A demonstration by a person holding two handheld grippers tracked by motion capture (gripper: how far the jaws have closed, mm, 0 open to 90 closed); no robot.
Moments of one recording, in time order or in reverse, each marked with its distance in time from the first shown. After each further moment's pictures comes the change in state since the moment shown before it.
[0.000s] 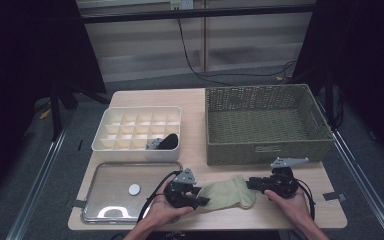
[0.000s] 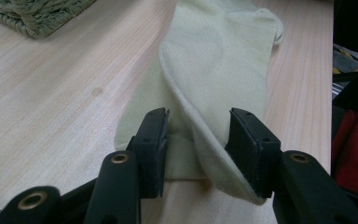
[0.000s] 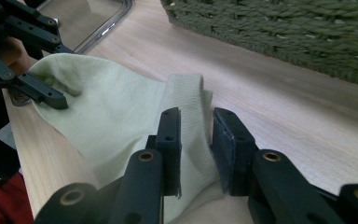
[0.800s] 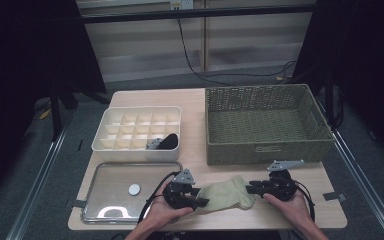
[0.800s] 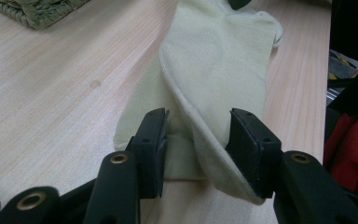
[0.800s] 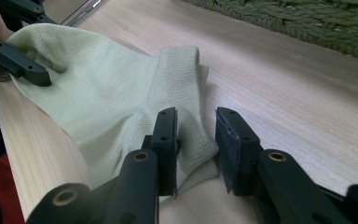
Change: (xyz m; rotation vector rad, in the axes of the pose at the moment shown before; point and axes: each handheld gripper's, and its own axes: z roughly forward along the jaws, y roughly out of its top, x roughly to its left) left arm -0.001 -0.002 -0.002 -0.013 -0.010 -0.033; right arm 0.003 -0.005 0.005 0.070 -0.020 -0.042
